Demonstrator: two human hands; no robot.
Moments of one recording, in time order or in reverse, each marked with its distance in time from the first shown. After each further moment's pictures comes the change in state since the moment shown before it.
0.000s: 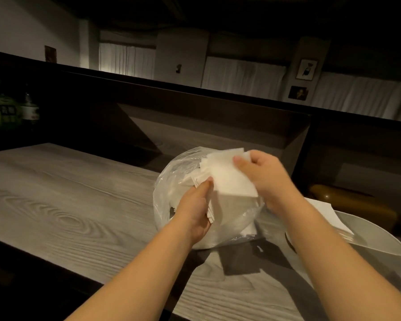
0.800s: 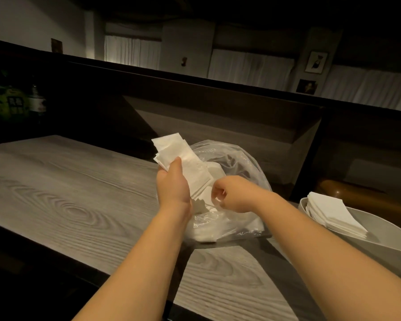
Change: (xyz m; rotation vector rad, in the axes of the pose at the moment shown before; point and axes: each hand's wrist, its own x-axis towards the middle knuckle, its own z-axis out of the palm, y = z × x) left_hand 0.007 0.028 -0.019 -0.099 0.409 0.408; right_hand 0.024 0.033 0.044 -0.906 -0.629 -0.079
